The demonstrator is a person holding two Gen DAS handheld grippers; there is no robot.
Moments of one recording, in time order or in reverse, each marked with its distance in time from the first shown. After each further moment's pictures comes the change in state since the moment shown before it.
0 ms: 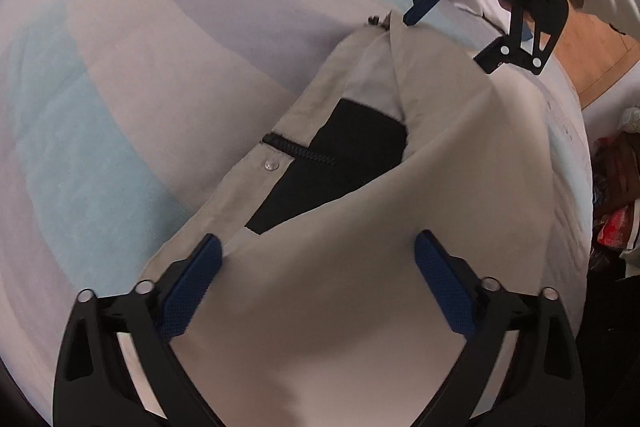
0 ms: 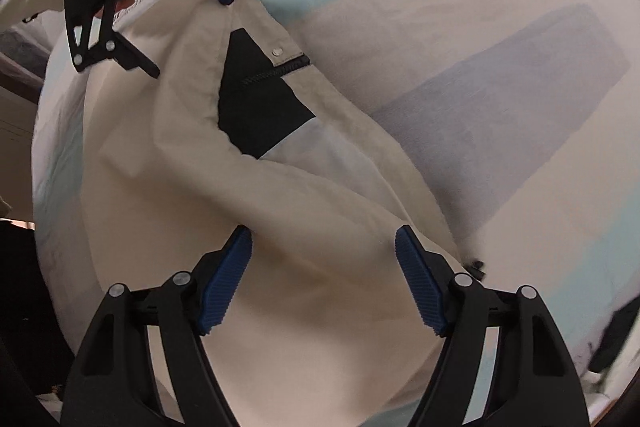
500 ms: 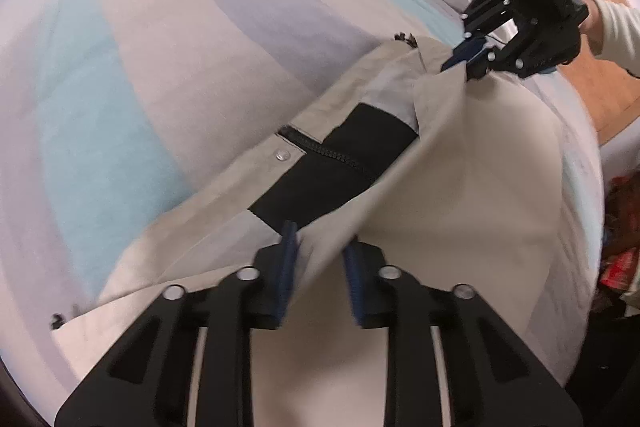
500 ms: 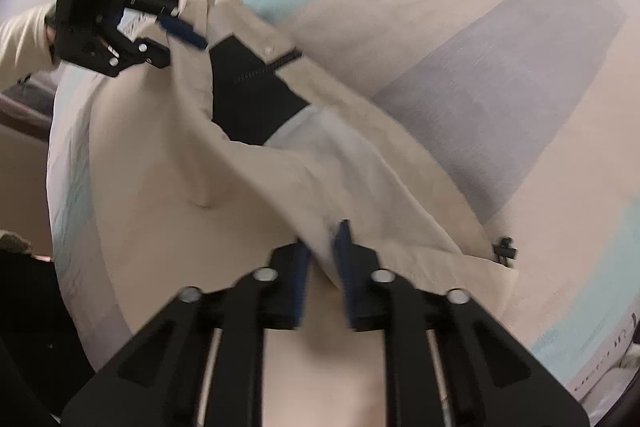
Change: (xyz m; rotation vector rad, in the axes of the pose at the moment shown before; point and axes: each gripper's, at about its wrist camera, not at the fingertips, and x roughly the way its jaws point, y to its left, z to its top) left arm -0.012 -0.015 -0.019 -0.111 -0.078 0.090; right arm -0.004 -0.001 -0.027 0.125 -0.070 0.057
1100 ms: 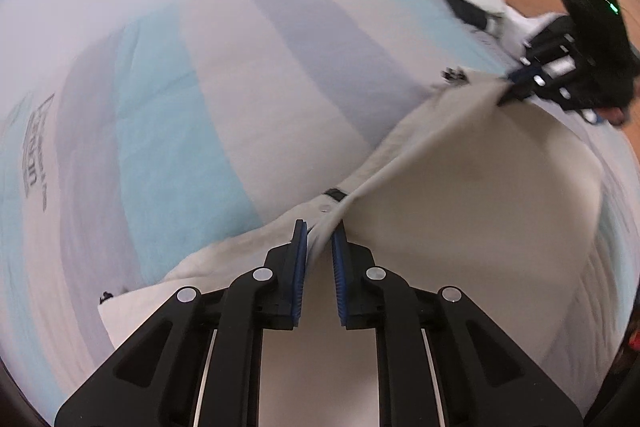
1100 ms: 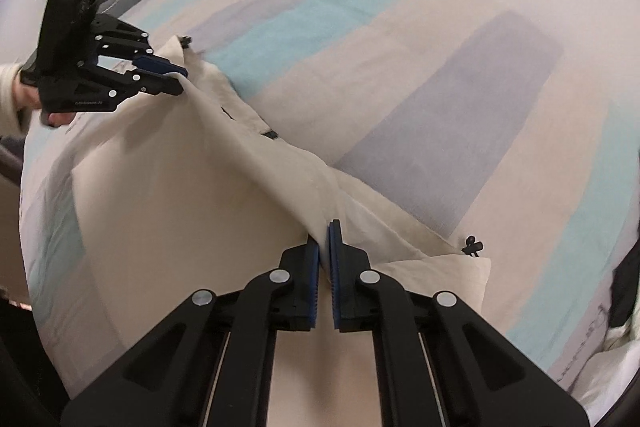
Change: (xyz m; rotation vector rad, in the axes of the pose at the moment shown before) left arm -0.027 0.005 0.013 -0.135 -0.112 0.251; right arm -0.038 0.002 0.005 0.065 -0.186 -0.168
